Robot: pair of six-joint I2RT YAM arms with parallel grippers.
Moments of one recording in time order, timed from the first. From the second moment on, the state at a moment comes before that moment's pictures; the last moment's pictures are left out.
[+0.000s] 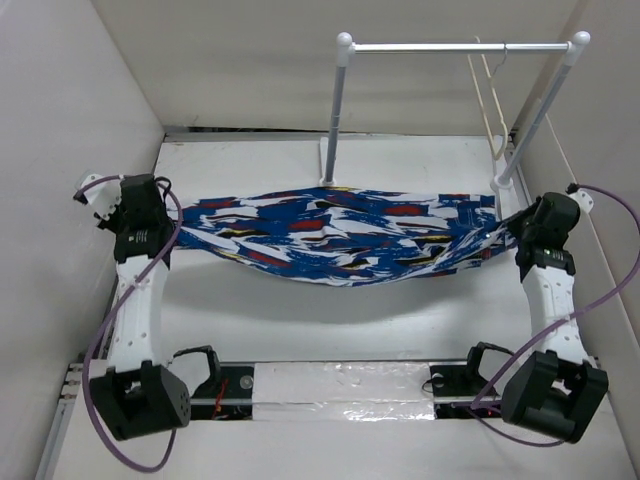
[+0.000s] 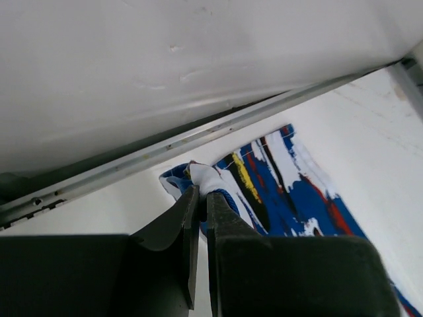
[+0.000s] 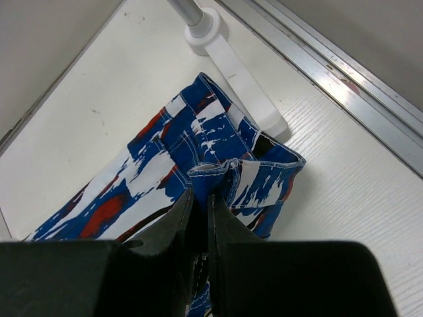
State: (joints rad) left arm 0.17 1.04 1.00 -0.49 -0.78 -0.58; right arm -0.33 1.02 0.78 -0.19 0.12 0.52
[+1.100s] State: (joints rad) left arm 0.28 1.87 1.46 -0.53 -0.65 -0.56; right arm -0.31 1.63 1.15 -0.05 0.06 0.55
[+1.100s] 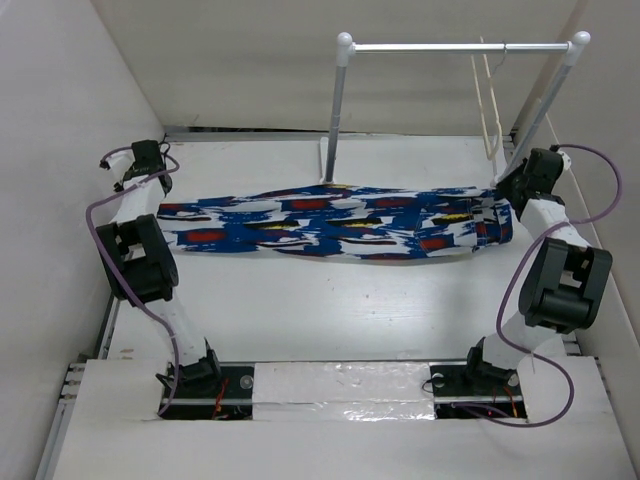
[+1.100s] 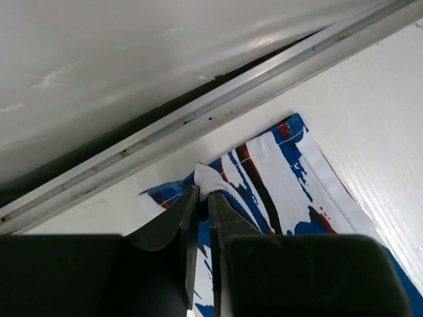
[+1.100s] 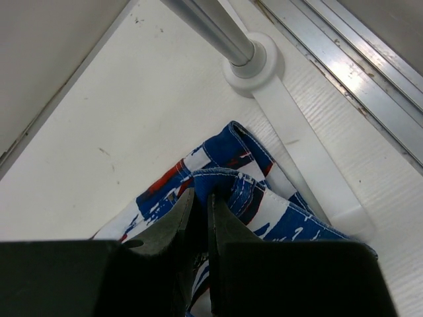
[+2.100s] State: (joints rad) left arm 0.29 1.46 1.01 -0.35 -0.30 -0.68; right arm -0.29 1.32 0.76 0.20 -0.05 0.58
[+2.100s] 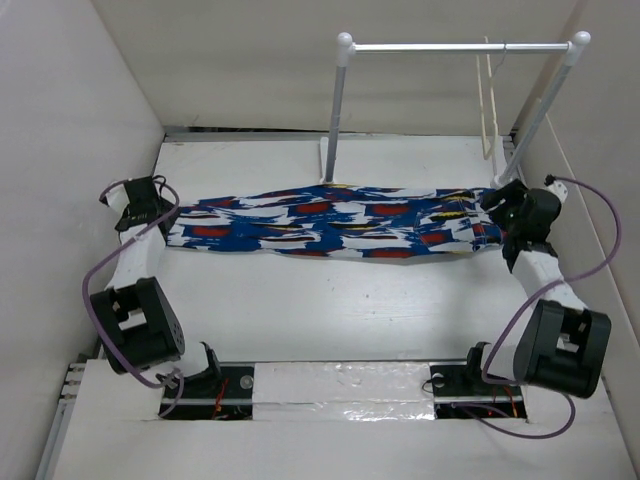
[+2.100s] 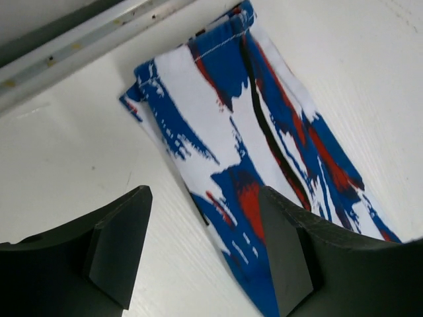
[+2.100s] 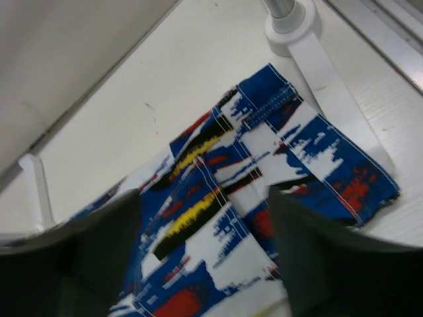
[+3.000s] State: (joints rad) left arm 0.31 1.62 0.87 -0.23 -0.12 -0.84; right arm -0.38 1.44 0.47 0.36 -0.14 0.59
